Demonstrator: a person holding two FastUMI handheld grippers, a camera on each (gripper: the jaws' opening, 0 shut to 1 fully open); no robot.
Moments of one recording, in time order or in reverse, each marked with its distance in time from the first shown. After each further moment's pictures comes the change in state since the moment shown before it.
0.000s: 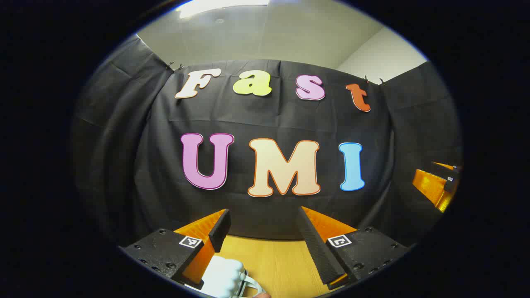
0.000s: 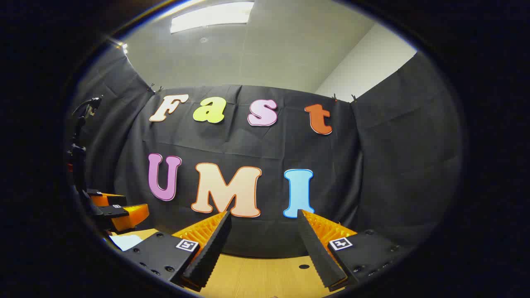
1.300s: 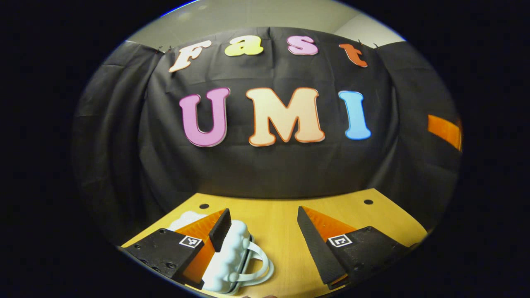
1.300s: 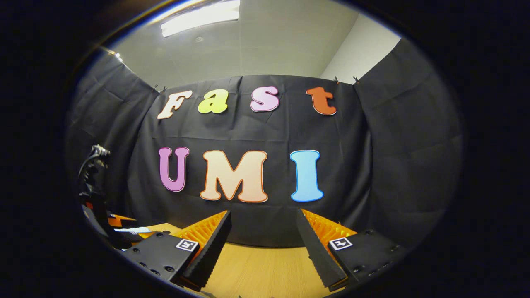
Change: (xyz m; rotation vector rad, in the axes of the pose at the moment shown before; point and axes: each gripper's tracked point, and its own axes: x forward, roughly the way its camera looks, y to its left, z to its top) left arm -0.027 -0.016 -0.153 0.093 0.327 0.015; right arm -0.010 -0.028 -0.053 0.071 0.078 0.095
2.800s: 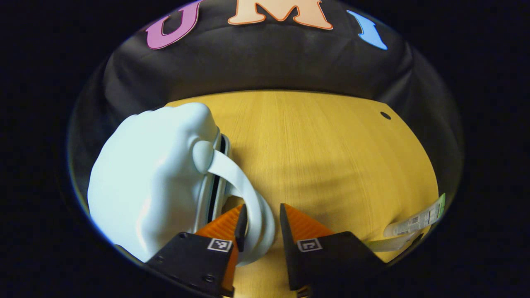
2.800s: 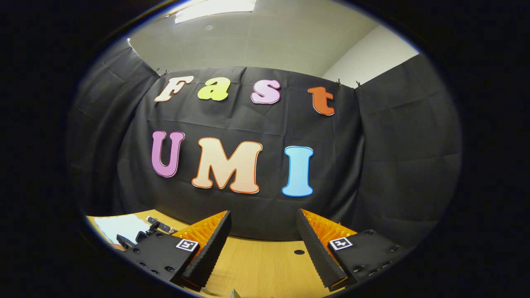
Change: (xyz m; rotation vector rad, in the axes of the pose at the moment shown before) left arm 0.059 0.007 -0.220 0.011 0.692 -0.035; right arm -0.012 0.012 -0.013 -0.126 0.055 -0.067
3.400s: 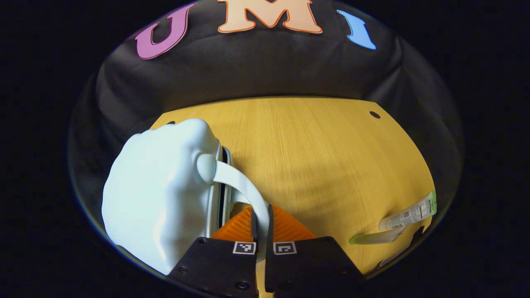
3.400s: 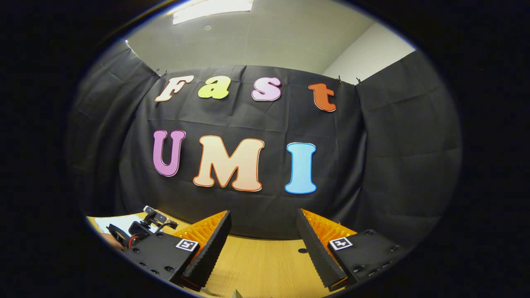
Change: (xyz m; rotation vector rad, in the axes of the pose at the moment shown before) left arm -0.028 -0.009 0.023 0.045 -0.052 -0.090; right arm 0.009 0.004 -0.017 0.037 0.010 0.016
